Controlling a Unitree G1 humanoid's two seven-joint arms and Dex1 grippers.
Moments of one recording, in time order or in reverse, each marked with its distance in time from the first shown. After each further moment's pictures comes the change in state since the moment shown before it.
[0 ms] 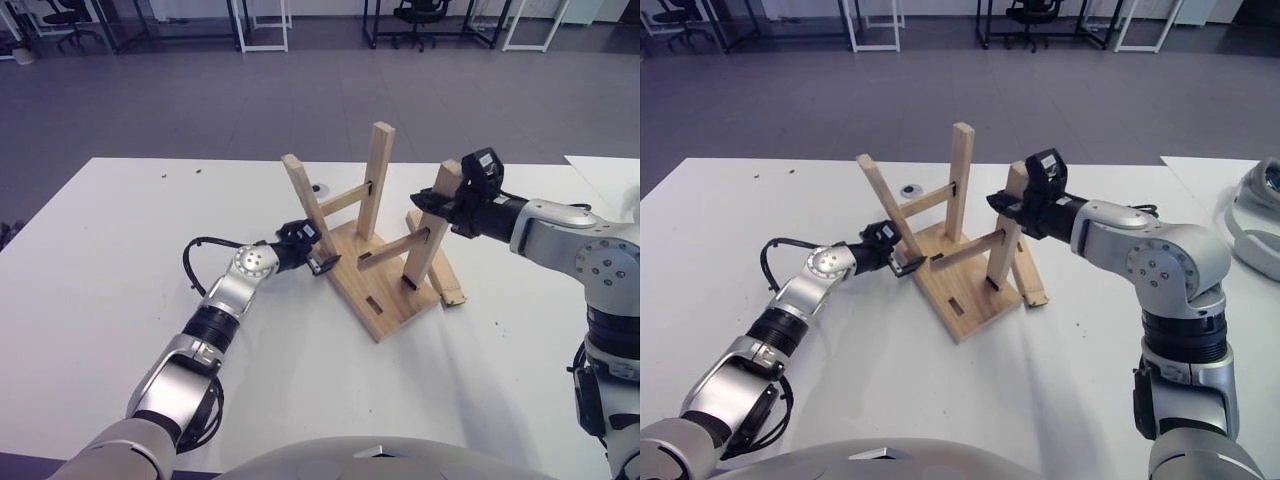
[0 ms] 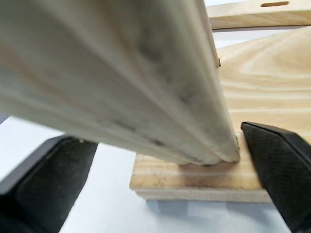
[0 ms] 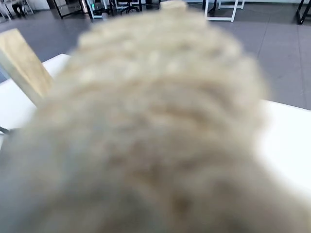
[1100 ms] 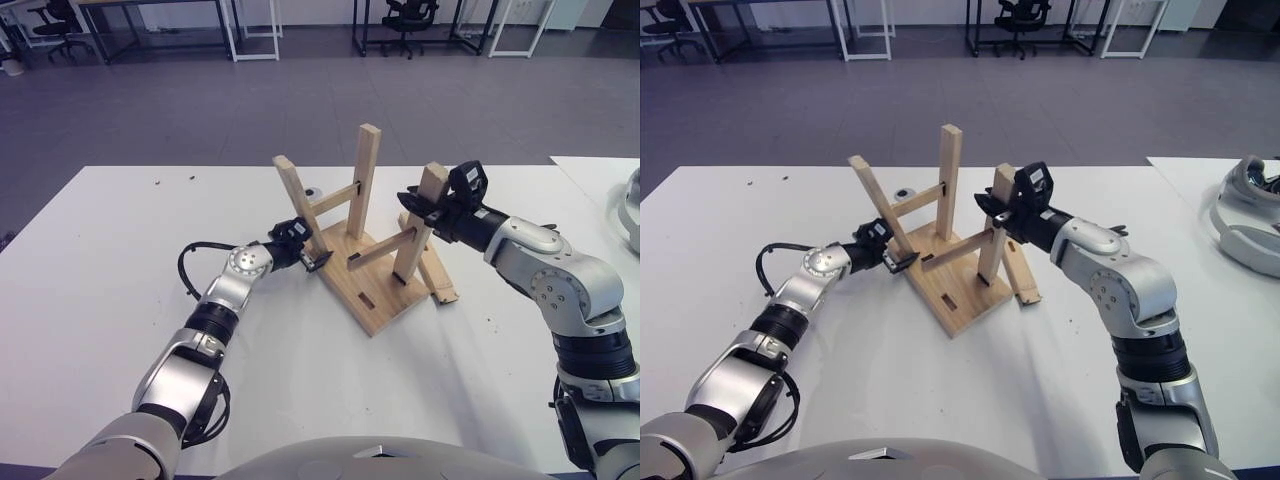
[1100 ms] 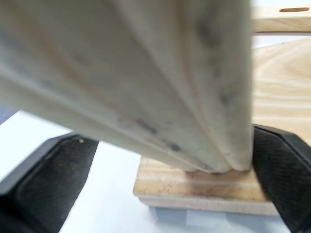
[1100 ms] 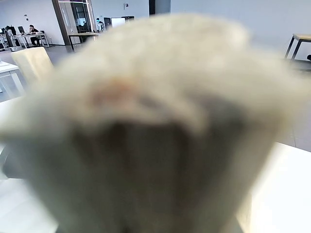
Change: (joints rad) left arm -0.033 -0.028 0.076 0.127 0.000 -0.078 0.039; right arm 0.165 0.085 0.180 0.017 -0.276 -0.432 0.146
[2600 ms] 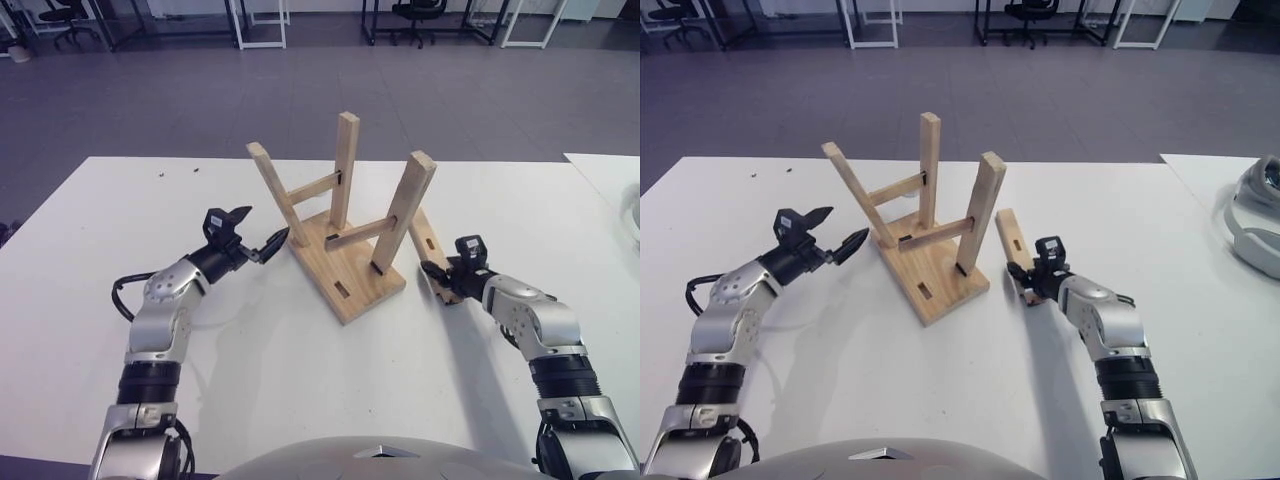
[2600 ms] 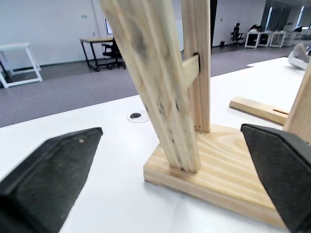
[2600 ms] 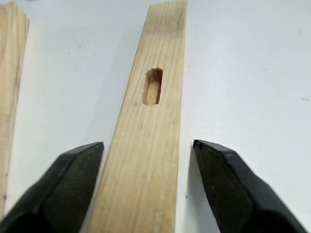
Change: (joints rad) left arm 0.431 0.103 0.376 -0.721 -0.357 0.258 -0.080; right arm 0.151 0.127 -0.045 0.380 -0.324 -0.063 -0.028
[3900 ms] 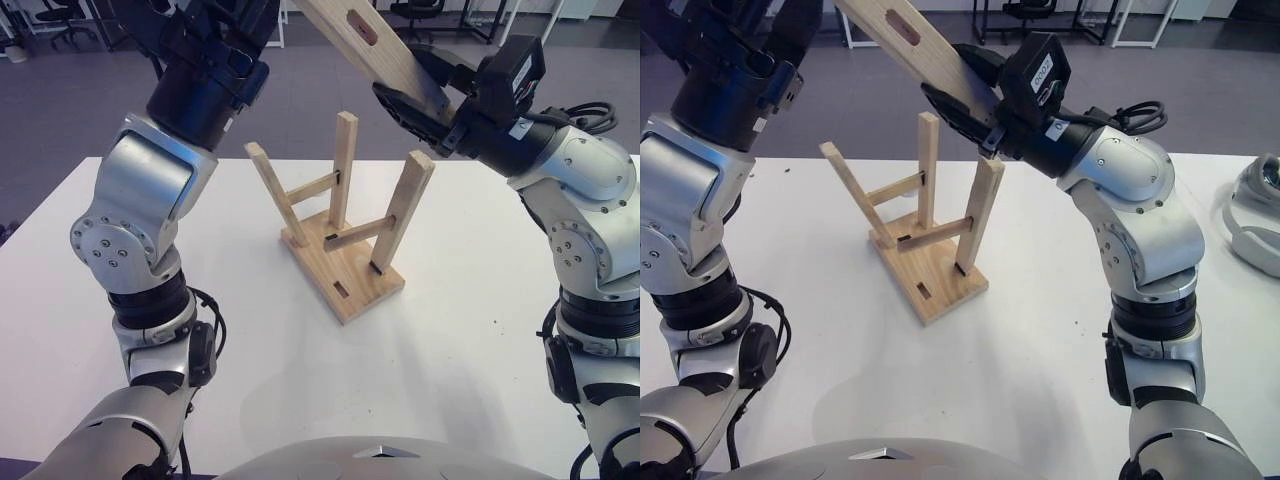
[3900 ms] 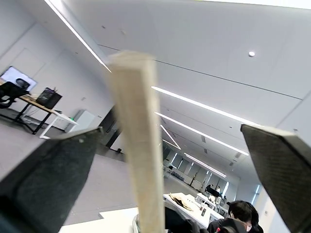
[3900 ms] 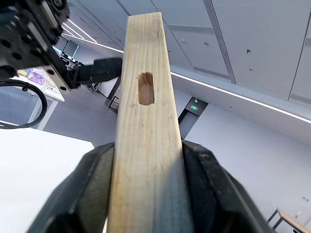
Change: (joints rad) left arm -0.625 -0.082 0.137 -0.393 -1.335 0.325 0.947; right arm -0.493 -0.109 0.018 -0.532 0.087 -0.239 0.280
